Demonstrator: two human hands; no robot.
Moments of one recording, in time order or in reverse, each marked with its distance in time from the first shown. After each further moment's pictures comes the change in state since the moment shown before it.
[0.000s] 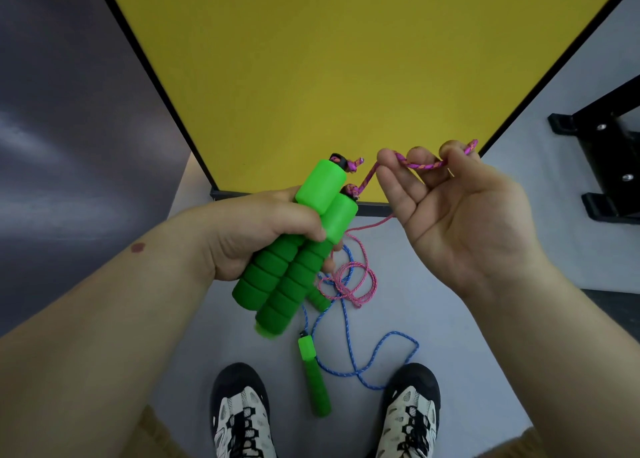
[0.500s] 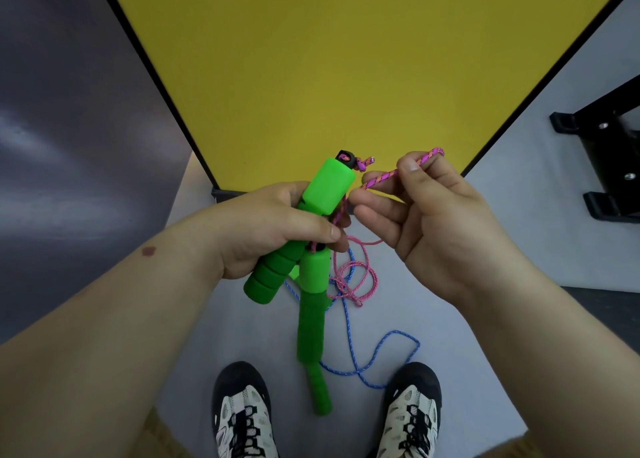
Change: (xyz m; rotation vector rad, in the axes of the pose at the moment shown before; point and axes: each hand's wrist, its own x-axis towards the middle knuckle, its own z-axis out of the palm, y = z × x) left_hand 0.002 -0.001 0.004 0.156 0.107 0.091; right_hand -0.005 0.012 0.005 -0.352 -0.018 0.062
